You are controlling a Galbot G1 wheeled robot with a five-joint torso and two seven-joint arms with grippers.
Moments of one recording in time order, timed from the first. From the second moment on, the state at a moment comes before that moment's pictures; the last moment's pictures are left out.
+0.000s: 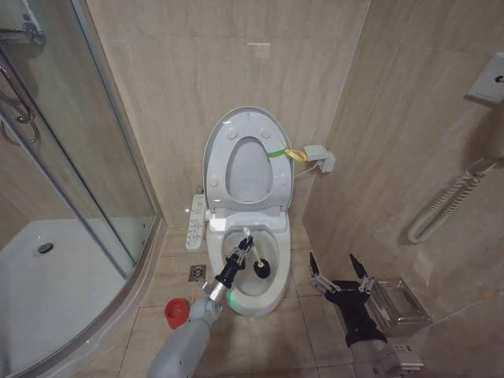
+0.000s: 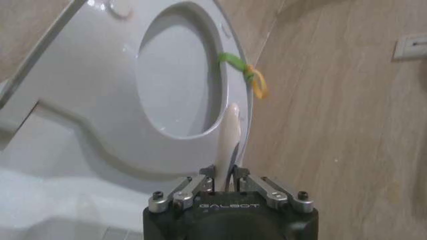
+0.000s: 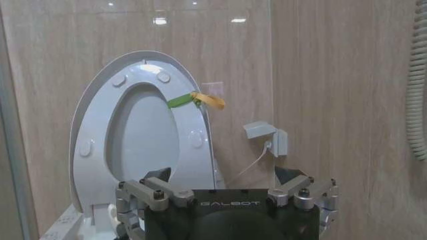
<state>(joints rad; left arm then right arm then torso) 0.73 -1.48 -0.04 -0.86 -0.87 -0.65 0.76 -1.80 1.49 0.49 2.41 0.09 0.00 0.13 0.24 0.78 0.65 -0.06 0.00</state>
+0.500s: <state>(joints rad) 0.77 -1.48 -0.05 -0.81 -0.86 -0.66 0.80 -1.80 1.49 0.49 2.41 0.09 0.00 0.13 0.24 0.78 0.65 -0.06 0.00</state>
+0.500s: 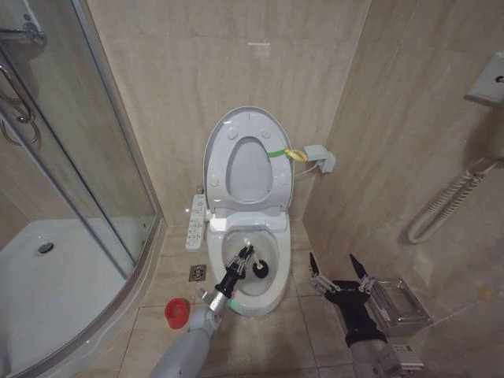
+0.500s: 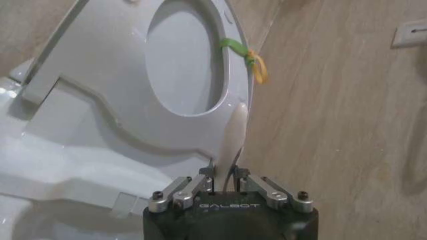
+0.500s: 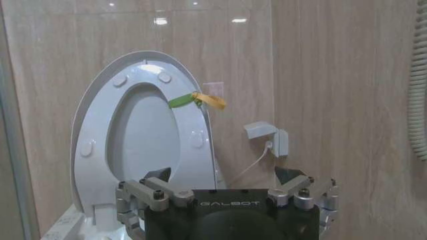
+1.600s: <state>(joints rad) 0.75 -1.49 -0.03 -0.92 -0.91 -0.63 0.77 -1.80 1.49 0.49 2.41 0.09 0.00 0.13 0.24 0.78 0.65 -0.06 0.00</state>
